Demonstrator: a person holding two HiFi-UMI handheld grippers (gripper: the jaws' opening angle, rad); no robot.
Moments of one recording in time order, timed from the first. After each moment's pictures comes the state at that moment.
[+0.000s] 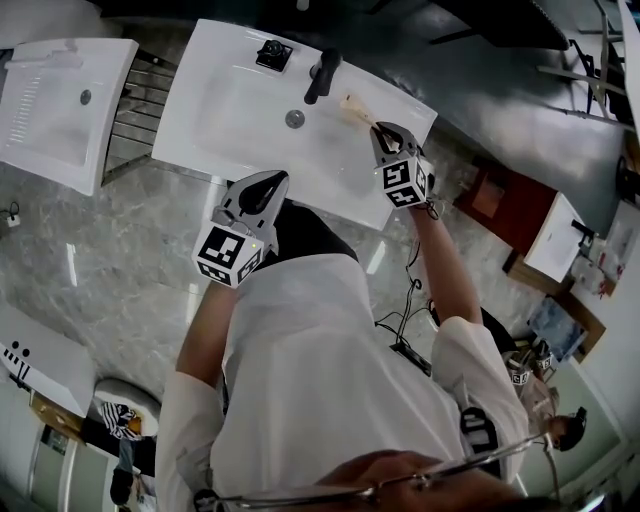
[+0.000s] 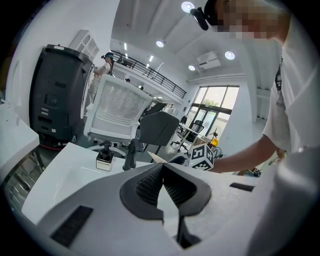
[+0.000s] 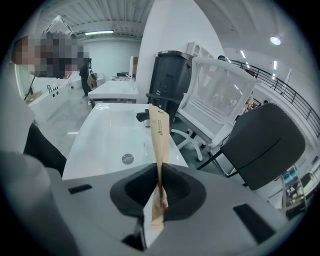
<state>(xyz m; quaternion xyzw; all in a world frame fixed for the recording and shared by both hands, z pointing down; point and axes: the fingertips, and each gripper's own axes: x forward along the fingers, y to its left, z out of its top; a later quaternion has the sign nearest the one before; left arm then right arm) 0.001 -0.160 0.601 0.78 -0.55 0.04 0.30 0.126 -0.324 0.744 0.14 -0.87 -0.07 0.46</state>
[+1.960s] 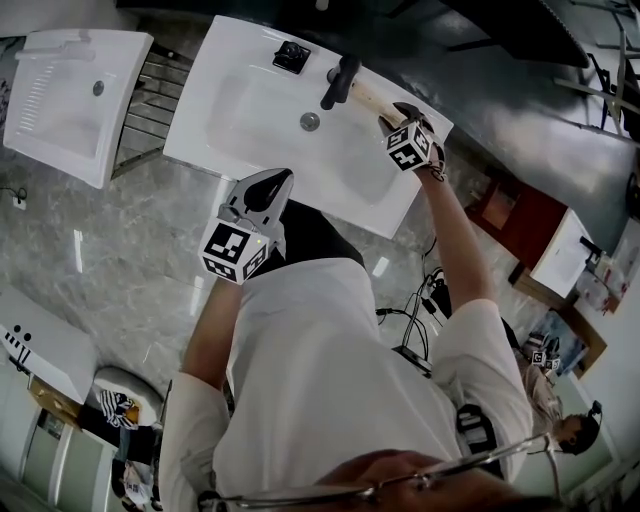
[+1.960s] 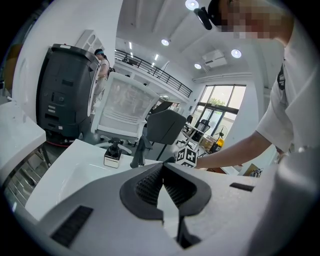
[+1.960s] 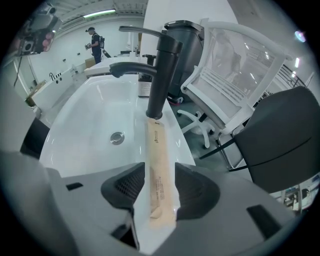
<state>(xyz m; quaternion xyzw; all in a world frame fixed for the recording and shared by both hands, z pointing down) -0.017 -0.163 0.619 0.75 -0.58 0.04 0.31 0.115 -0.379 0.839 0.09 -0.82 -0.07 0.56</state>
